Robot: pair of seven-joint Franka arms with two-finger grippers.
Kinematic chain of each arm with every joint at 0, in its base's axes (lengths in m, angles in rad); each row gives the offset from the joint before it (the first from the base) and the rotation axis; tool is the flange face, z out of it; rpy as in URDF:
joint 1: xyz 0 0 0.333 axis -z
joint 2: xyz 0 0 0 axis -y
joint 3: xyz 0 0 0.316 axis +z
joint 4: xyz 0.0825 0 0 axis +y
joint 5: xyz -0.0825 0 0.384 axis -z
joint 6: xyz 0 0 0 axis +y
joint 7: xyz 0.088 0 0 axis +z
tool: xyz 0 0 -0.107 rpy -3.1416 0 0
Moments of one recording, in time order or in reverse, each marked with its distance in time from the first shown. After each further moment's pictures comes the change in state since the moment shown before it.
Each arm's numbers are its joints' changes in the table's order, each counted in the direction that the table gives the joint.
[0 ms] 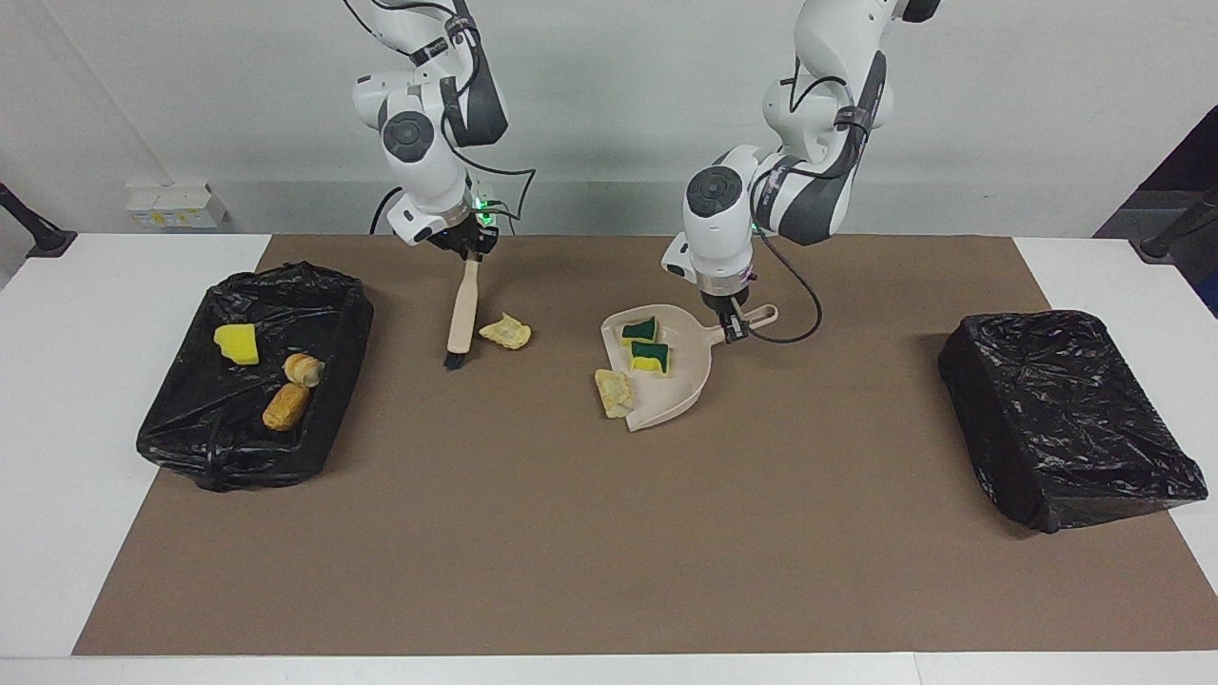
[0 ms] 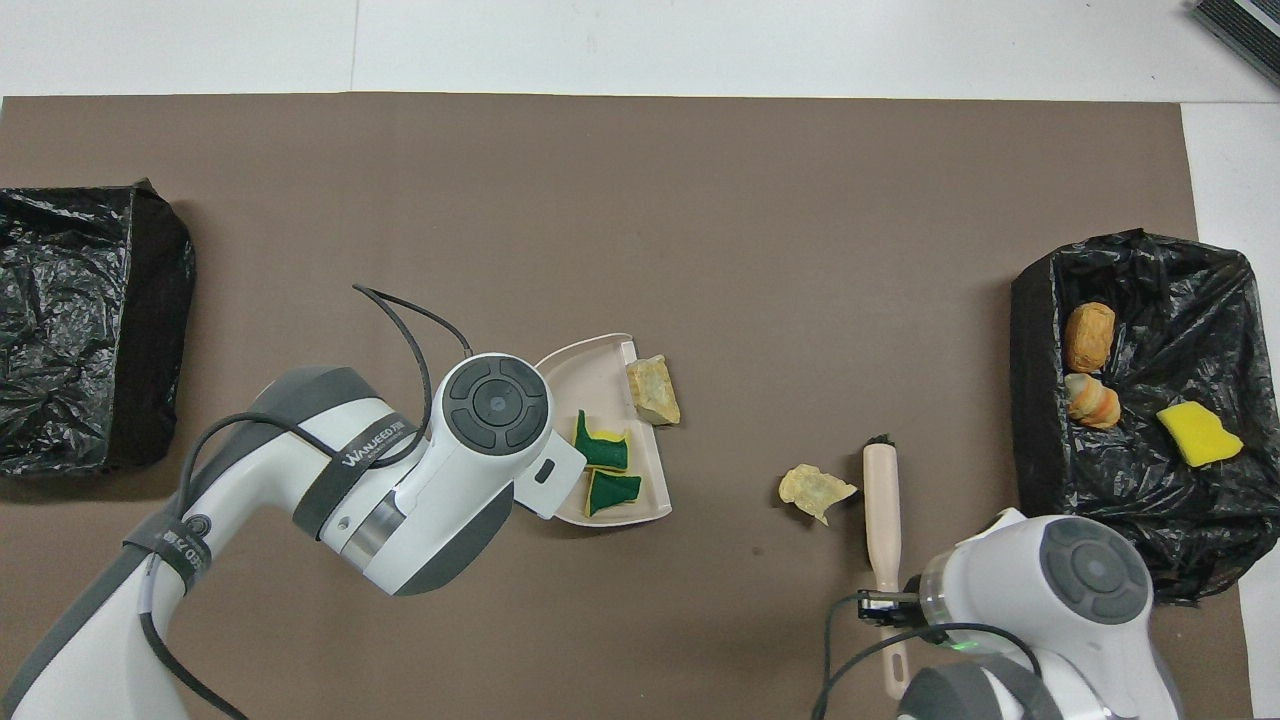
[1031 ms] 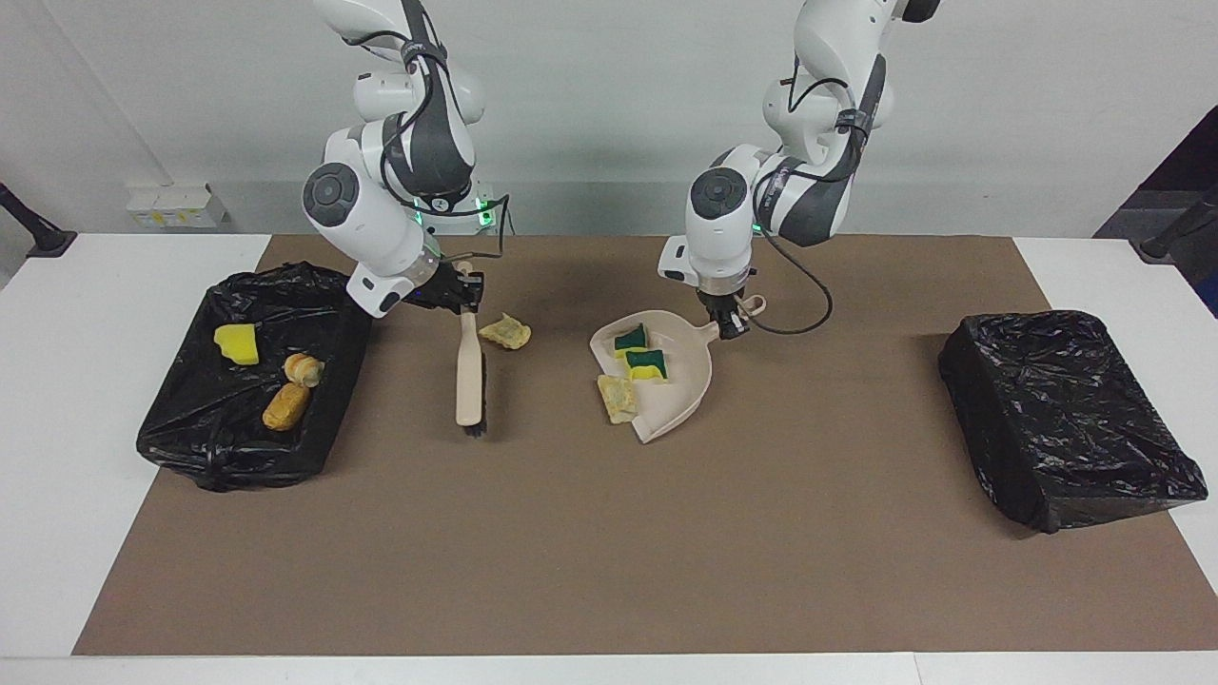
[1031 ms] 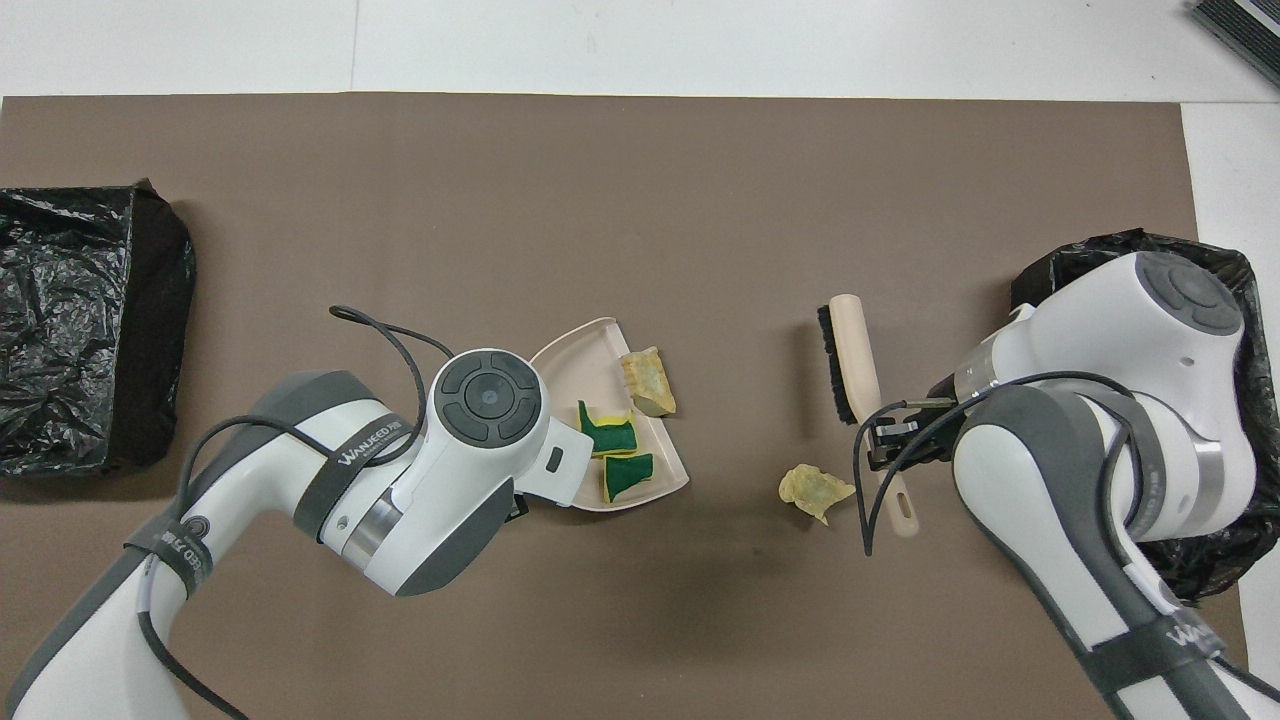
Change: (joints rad) left arm 0.001 0.000 0.000 0.000 0.056 -0.001 0.177; right arm 0.197 -0.379 -0.024 -0.529 -0.048 0.188 0.320
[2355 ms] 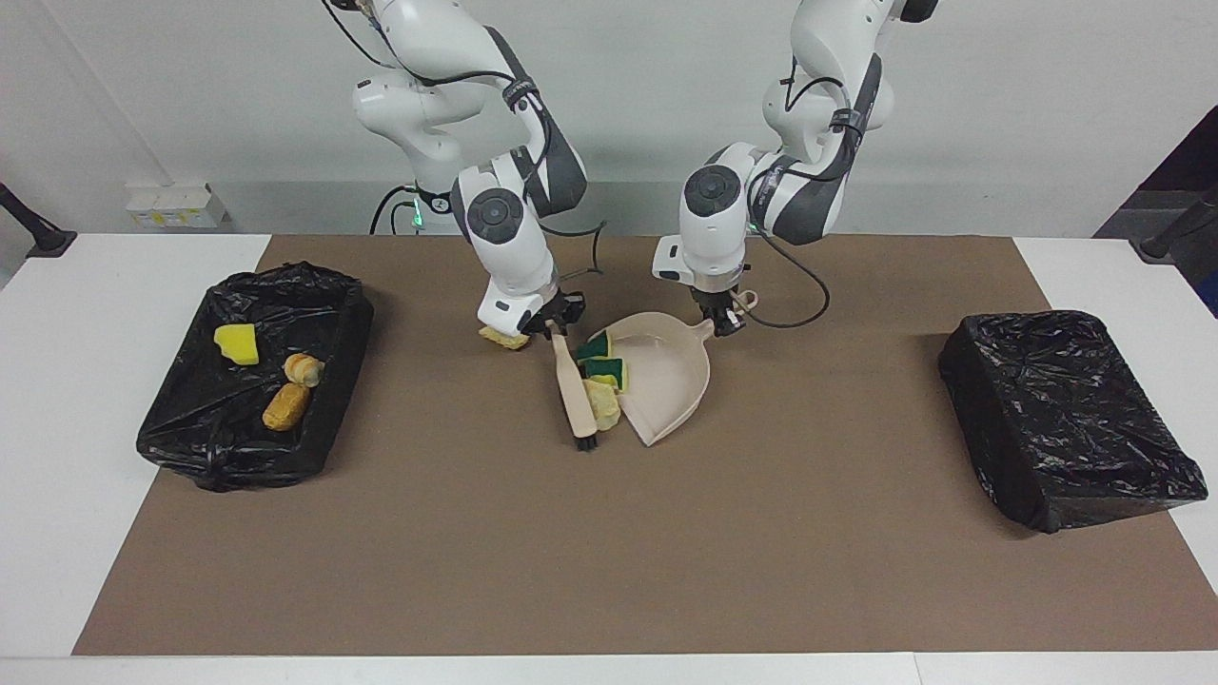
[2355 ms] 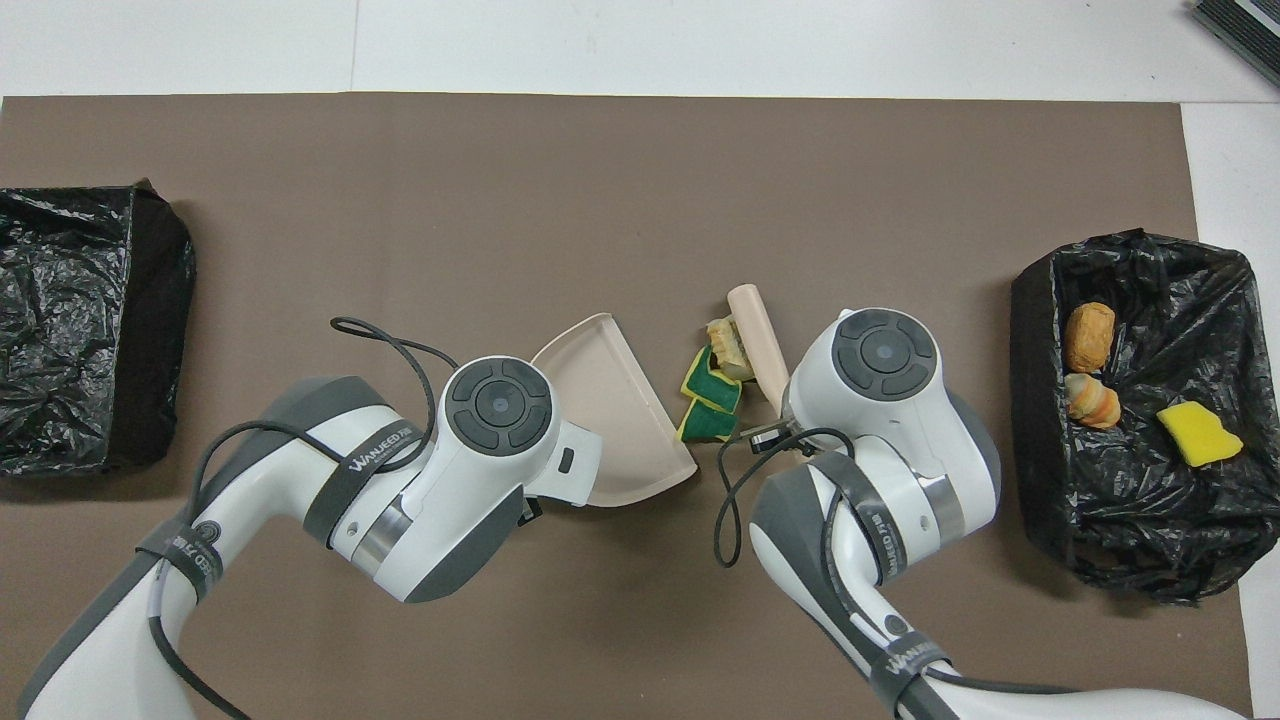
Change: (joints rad) left arm 0.012 0.000 -0.005 0.001 0.032 -0.002 0.116; right arm -0.297 -0.177 0.019 -0.058 -0.170 -0.272 0.021
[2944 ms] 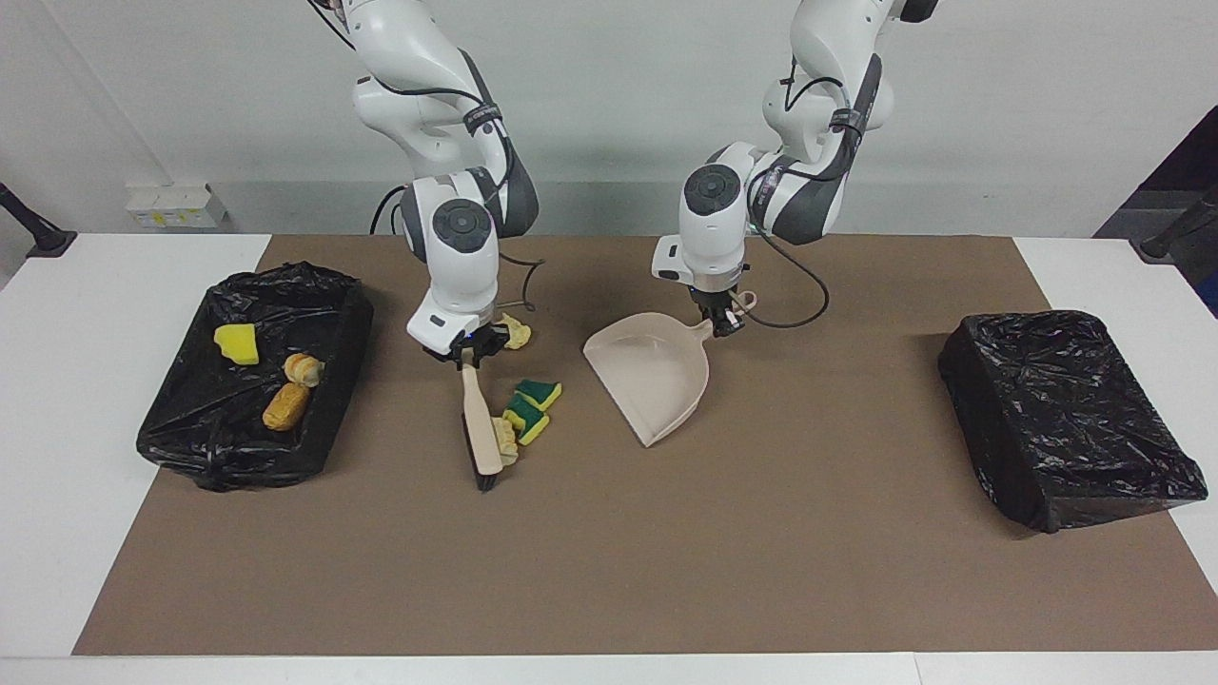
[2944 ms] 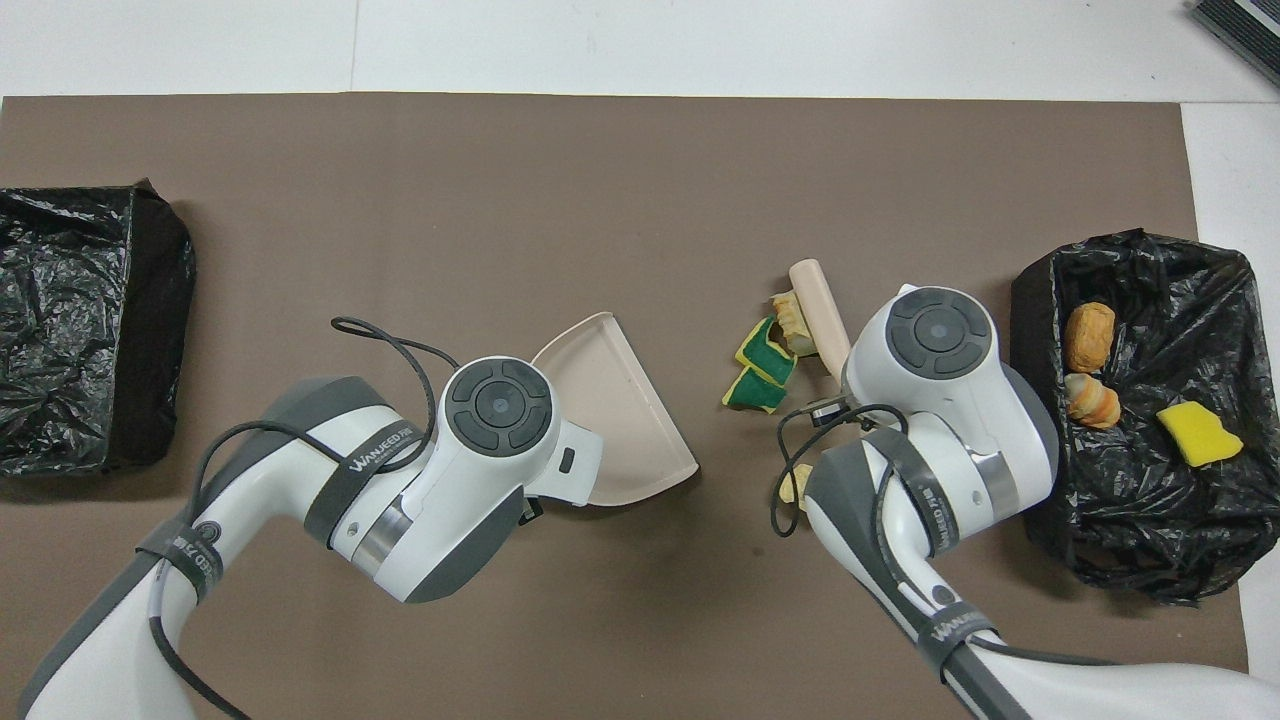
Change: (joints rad) left arm 0.000 0.000 -0.001 0.000 0.000 -0.009 0.000; right arm 0.095 -0.003 -0.005 0.001 0.549 -0.009 -0.167
